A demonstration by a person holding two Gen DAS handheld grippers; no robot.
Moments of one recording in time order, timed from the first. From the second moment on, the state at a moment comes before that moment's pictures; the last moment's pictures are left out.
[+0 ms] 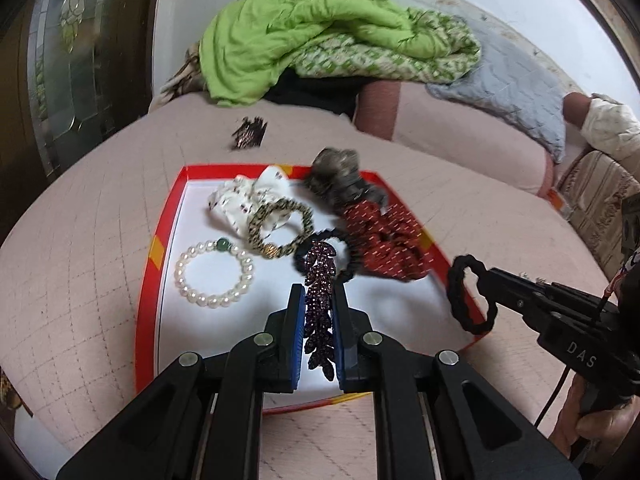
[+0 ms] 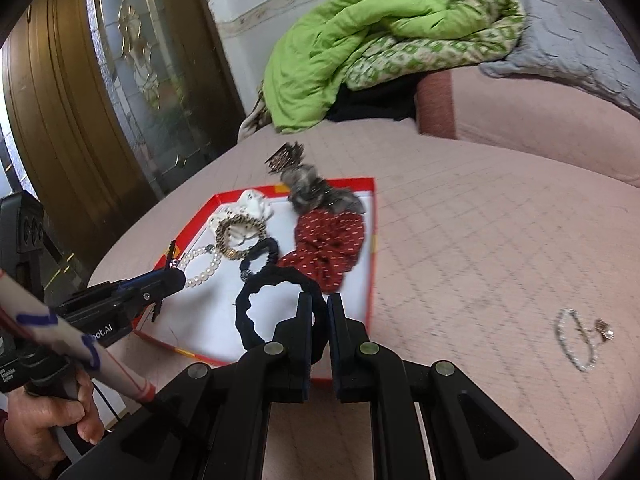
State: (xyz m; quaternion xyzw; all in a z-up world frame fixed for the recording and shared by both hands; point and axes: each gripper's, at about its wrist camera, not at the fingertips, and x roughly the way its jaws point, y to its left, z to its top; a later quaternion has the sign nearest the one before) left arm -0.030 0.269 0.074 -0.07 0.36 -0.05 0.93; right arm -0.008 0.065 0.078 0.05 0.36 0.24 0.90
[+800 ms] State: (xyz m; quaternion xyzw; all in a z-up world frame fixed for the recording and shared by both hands) left arm 0.004 0.266 0.047 -0.05 0.41 -0.01 0.91; right arm 0.033 0.095 0.036 0.04 0.42 0.24 0.87
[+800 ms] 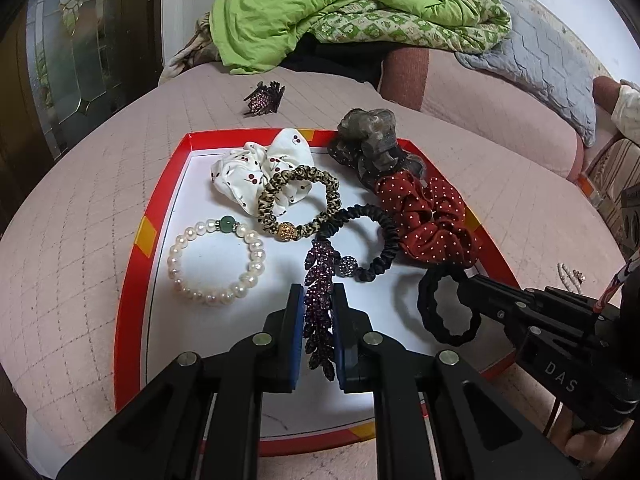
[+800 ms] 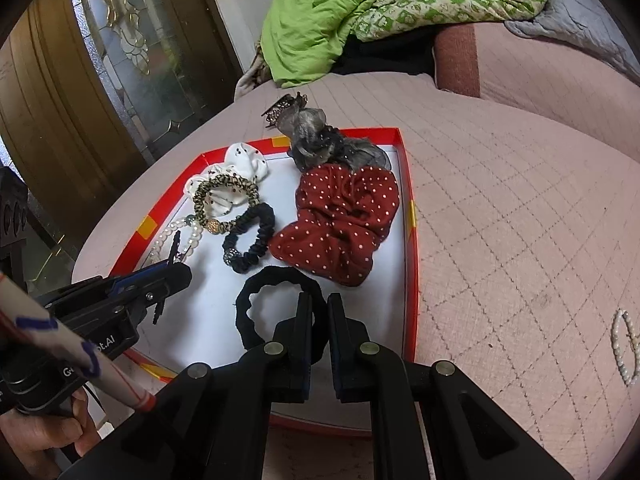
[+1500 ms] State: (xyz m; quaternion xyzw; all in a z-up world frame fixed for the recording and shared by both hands) left arm 0.005 0.266 0.043 -0.04 0.41 0.00 0.91; right arm 0.033 0.098 0.031 0.04 0.43 0.25 0.87
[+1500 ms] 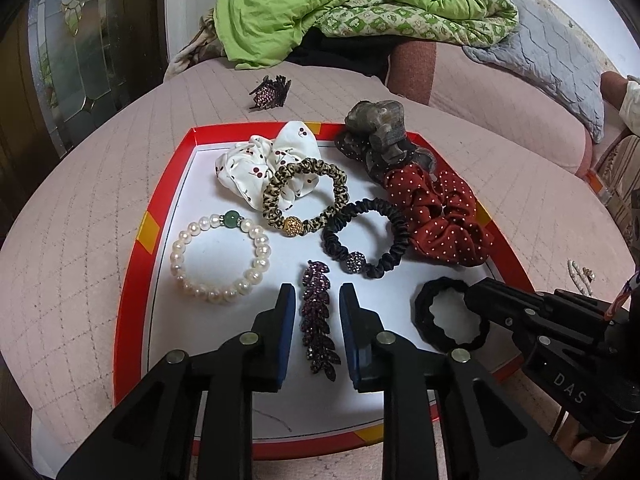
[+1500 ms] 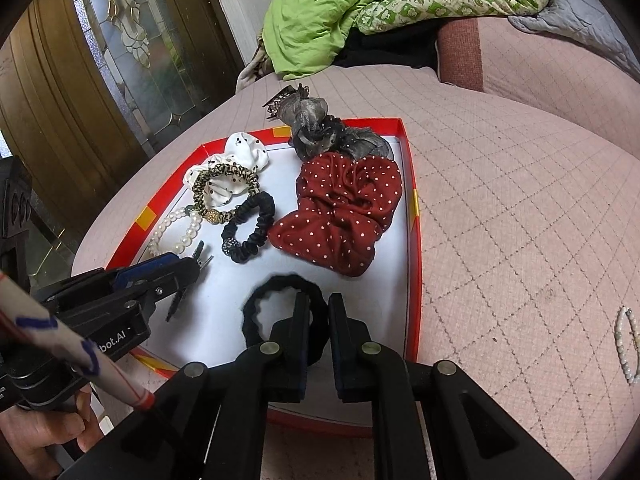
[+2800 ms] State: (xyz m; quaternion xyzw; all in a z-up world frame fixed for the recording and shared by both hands) left arm -0.026 0.072 0.066 0.03 0.36 -0.21 0.91; right arm 0.039 -0.221 0.027 0.23 0.45 0.01 0.86
